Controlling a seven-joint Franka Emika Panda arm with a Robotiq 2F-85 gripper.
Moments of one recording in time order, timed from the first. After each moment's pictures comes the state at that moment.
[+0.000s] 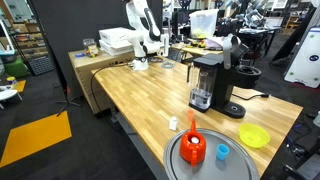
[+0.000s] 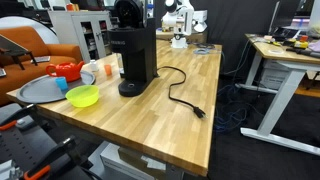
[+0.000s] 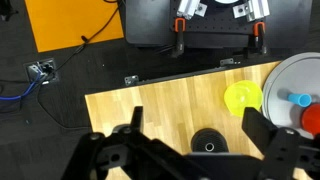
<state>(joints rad) -0.12 -0.51 -0.30 -2.22 -0.19 1.52 -0.41</state>
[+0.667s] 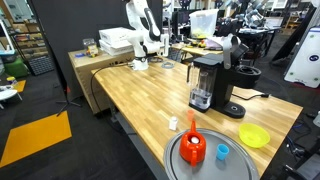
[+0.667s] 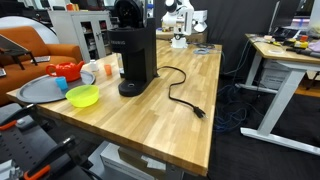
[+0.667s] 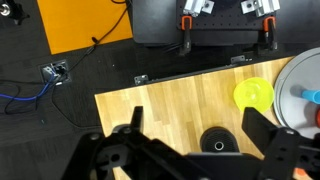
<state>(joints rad) -0.12 -0.52 -0.27 -2.23 -0.22 1.54 -0.35</state>
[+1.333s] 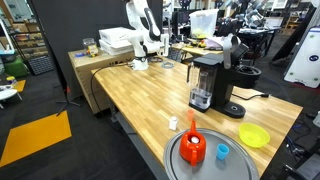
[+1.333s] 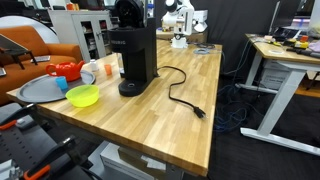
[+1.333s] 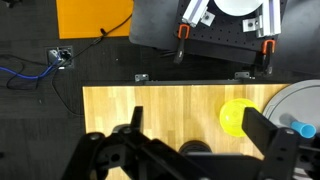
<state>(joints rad) -0.06 -0.71 -0.15 -2.41 -0.24 1.55 -0.34</state>
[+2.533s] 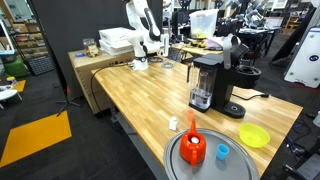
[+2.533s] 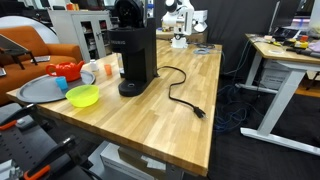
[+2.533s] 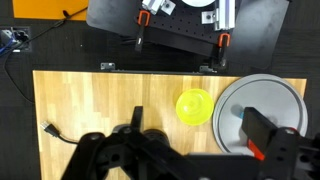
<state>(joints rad) 0.02 -0.73 -0.13 -2.42 -0.08 1.53 -0.33</state>
